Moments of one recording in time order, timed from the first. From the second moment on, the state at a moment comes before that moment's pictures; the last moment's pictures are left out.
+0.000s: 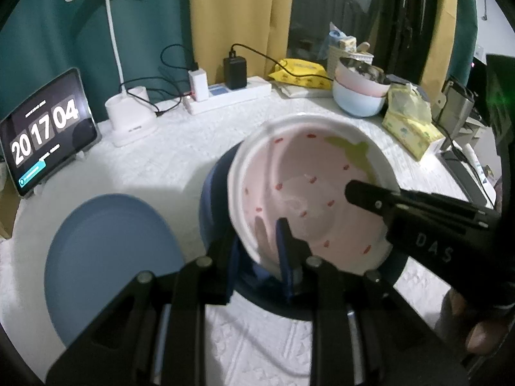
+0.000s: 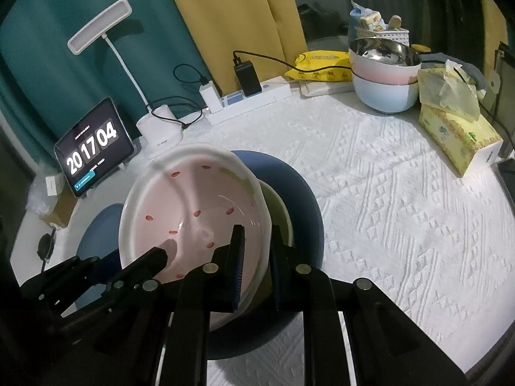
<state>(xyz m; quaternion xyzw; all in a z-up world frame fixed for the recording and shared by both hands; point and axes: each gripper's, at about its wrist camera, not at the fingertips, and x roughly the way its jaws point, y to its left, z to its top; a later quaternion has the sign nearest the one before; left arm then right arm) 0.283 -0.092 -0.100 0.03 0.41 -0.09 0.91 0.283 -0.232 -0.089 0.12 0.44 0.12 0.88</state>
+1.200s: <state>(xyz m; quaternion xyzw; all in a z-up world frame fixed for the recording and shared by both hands) 0.275 -0.054 -0.079 0.00 0.37 -0.10 0.92 0.278 -0.208 -0.059 0.04 0.41 0.10 0.90</state>
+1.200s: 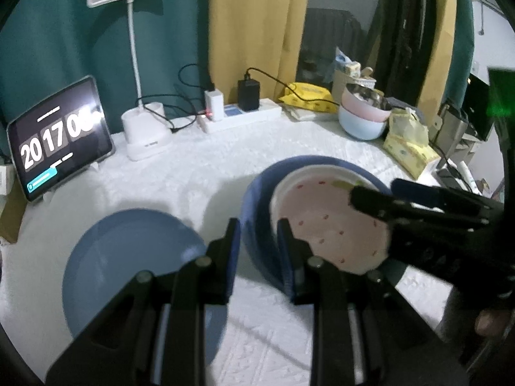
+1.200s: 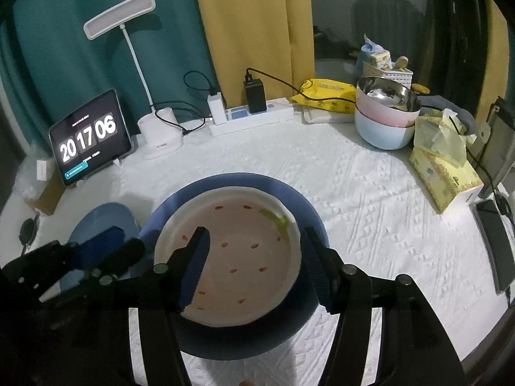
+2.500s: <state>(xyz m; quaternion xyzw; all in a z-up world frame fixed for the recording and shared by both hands) 0.305 -0.061 -0.111 0.02 0.43 -0.08 0.90 0.299 -0.275 -0.105 0.11 0.45 0.11 0.88</state>
